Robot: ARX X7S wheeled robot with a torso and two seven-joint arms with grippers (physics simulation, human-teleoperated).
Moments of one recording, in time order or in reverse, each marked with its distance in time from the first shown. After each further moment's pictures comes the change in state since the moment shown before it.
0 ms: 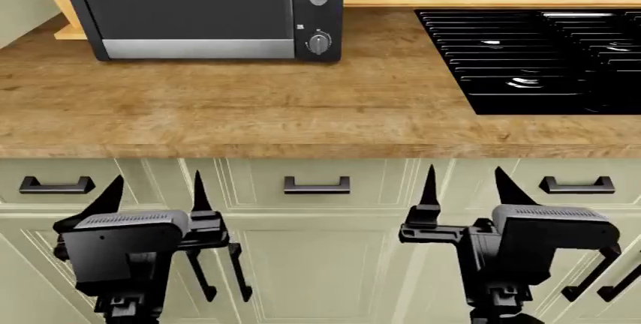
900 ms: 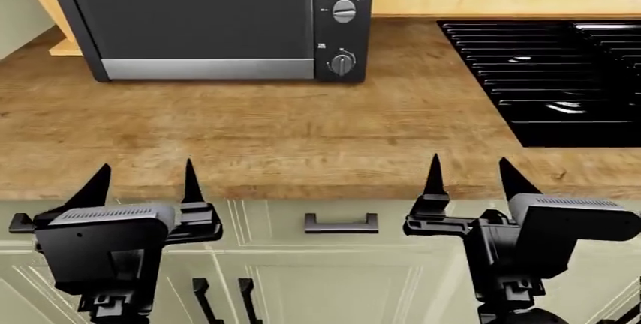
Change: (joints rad) left arm -0.014 -0.037 -0.001 0.112 -0.053 -0.076 -0.045; right arm 0.031 0.027 0.028 -0.105 0.118 0.123 0.025
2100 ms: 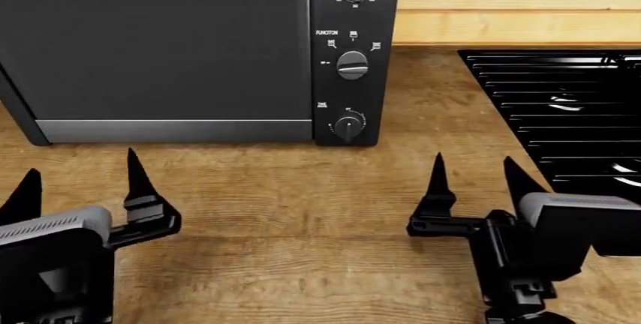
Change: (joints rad) left arm 0.052 -0.015 -0.086 0.145 -0.069 0.006 -0.141; right arm 0.000 0.045 0.011 -0.077 0.091 0.072 0.049
